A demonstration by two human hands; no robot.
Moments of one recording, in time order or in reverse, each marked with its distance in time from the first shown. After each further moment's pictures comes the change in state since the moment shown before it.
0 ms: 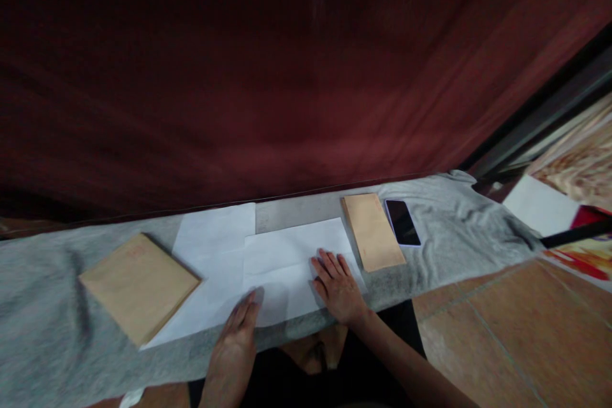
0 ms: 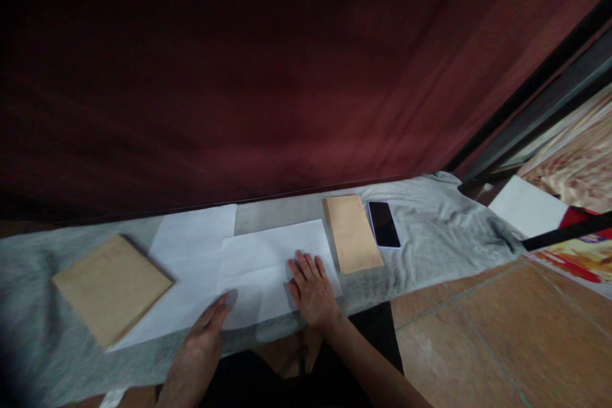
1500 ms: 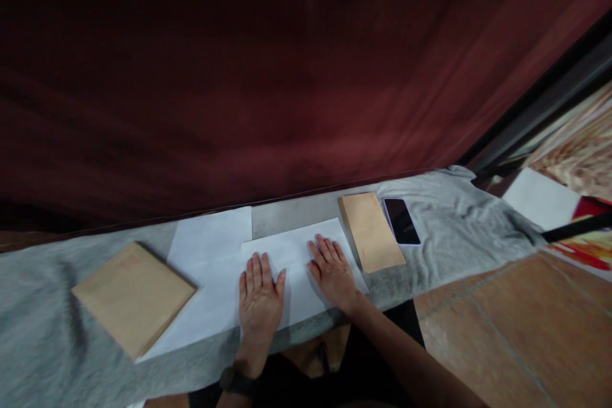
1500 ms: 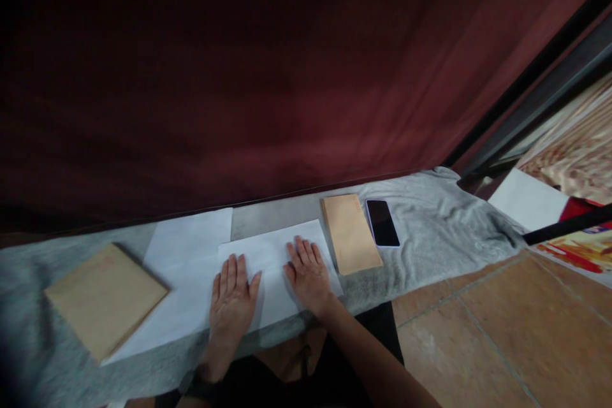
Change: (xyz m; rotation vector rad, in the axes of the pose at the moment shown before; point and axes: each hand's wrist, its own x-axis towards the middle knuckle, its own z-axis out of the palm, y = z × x) left_hand 0.078 0.057 0.040 0.066 0.125 -0.141; right_hand 0.038 0.010 0.011 -0.037 0.105 0.043
